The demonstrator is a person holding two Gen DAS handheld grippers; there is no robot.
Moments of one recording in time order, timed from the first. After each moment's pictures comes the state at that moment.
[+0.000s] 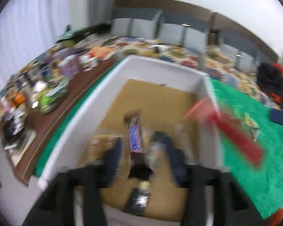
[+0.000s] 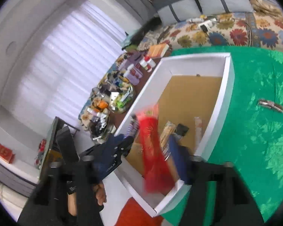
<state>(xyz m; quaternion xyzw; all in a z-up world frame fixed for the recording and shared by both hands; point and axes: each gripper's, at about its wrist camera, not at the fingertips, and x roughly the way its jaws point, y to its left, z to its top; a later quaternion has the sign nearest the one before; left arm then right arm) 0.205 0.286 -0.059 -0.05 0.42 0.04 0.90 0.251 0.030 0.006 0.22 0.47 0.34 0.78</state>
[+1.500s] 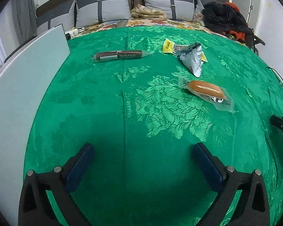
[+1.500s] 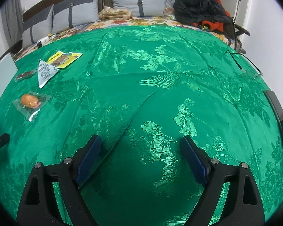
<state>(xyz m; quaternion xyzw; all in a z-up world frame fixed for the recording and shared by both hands) 0.227 -0.072 -0.231 0.08 0.46 -0.16 0.87 0.127 -0.349 -0.208 0.07 0.46 -0.16 0.87</state>
